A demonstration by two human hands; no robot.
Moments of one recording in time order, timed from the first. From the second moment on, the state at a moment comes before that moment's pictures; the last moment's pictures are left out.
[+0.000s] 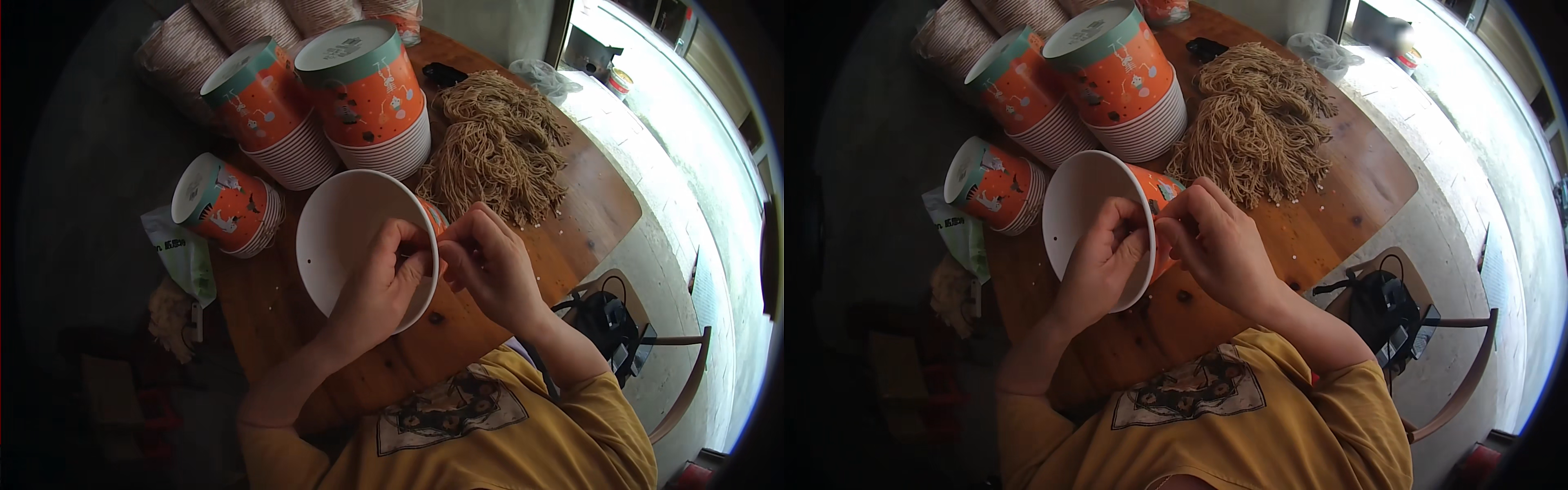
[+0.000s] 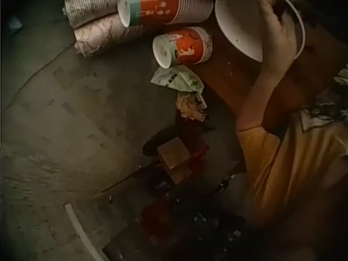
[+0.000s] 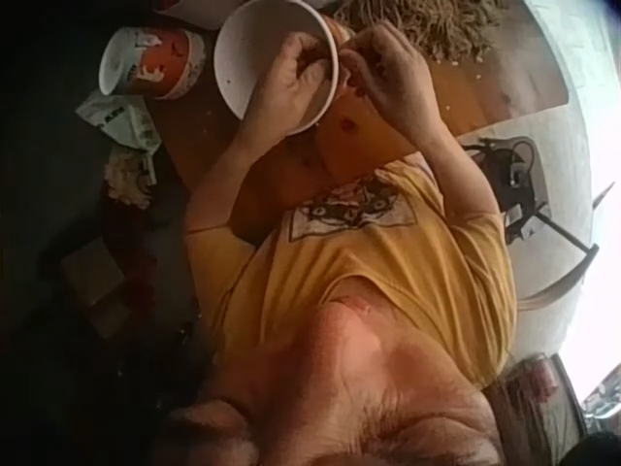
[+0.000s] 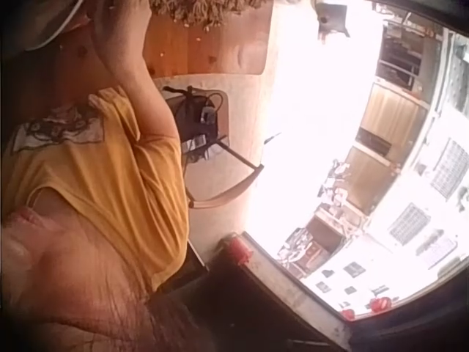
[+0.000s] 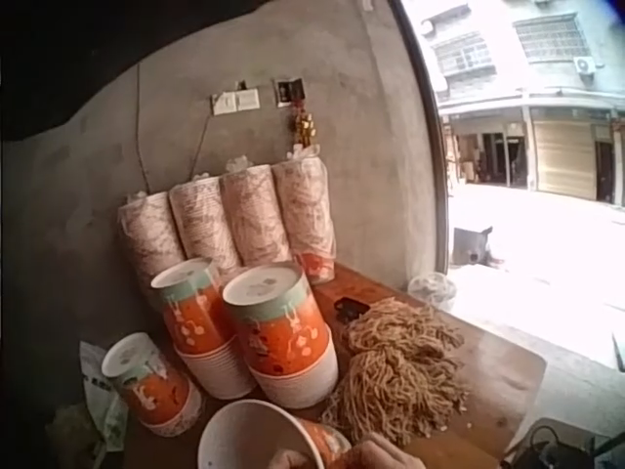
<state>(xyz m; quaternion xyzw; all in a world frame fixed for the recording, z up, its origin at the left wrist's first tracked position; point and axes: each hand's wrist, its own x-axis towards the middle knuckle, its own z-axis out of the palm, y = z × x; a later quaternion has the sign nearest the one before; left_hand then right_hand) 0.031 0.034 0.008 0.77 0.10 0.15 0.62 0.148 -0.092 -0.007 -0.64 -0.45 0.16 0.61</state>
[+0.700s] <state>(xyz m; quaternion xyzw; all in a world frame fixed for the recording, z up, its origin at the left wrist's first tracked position) 0.029 0.051 0.020 0.87 0.03 0.22 0.44 0.151 -0.102 -0.001 -0.64 -0.52 0.12 0.55</state>
